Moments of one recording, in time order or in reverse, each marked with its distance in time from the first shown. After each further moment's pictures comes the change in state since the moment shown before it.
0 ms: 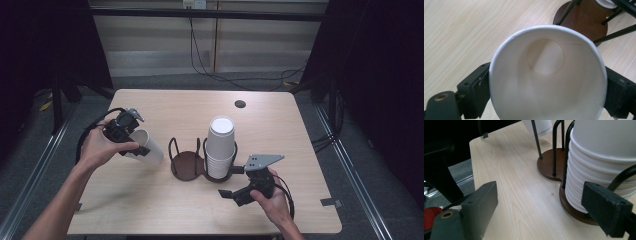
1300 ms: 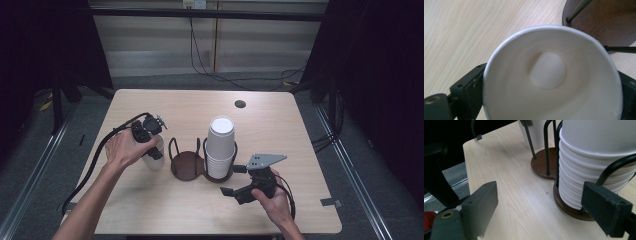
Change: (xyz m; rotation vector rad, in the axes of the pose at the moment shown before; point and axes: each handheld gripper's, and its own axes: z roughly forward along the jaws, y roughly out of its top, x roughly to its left) left arm -0.020 0.034 0.048 0.154 0.121 0.074; right arm -0.003 -0.002 -0.004 -0.012 -0.039 0.029
